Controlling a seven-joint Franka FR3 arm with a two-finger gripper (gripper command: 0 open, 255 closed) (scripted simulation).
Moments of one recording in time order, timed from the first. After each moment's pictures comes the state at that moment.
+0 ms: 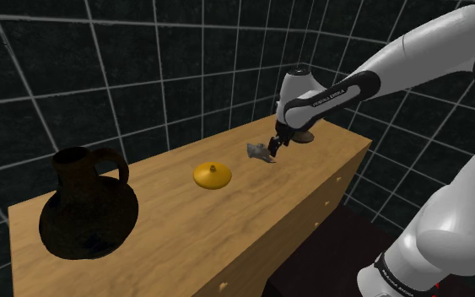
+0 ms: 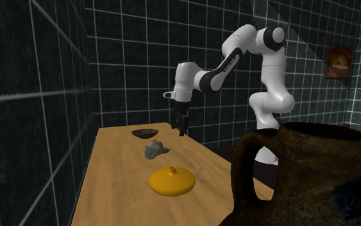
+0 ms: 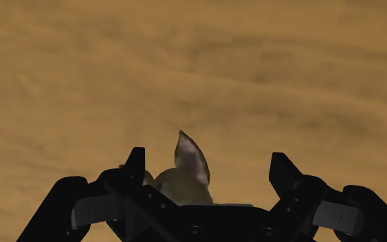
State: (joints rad) arm -0.01 -0.02 -0.10 -2.34 -0.22 2.41 -0.05
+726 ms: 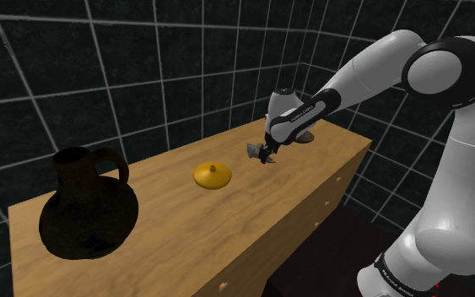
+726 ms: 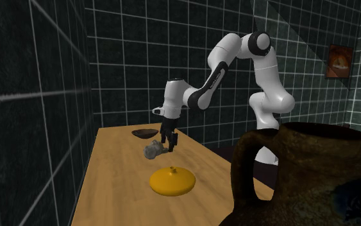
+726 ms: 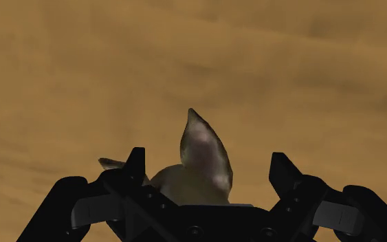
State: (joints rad) arm -0.03 0.26 -0.11 -2.21 -0.21 2.58 -0.08
